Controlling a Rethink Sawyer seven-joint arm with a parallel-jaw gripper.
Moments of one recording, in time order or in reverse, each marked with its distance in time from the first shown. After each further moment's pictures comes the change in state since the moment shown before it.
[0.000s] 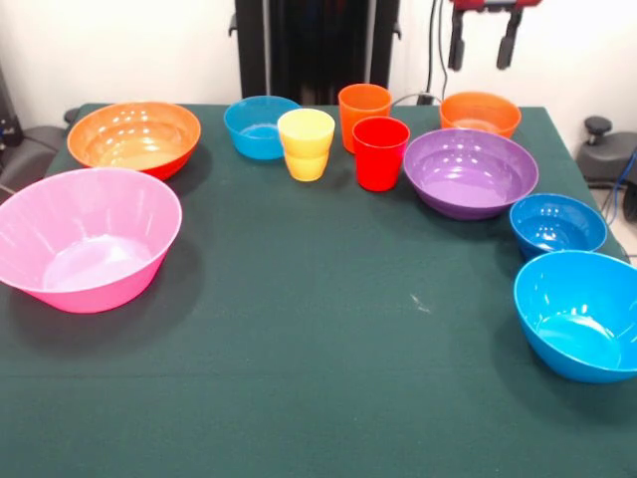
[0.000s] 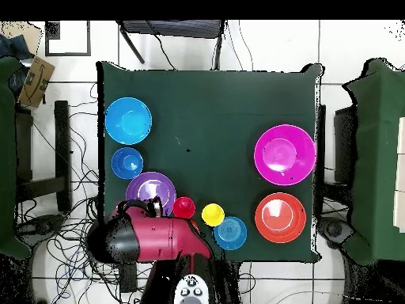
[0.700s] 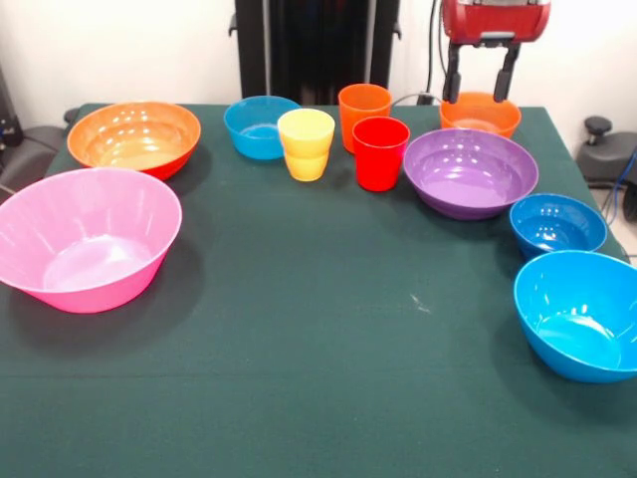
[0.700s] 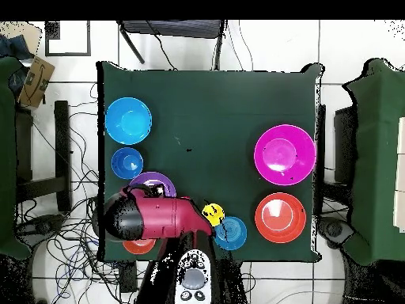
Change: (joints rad) arm -0.004 0.079 -0.012 -0.117 0.000 0.044 0.000
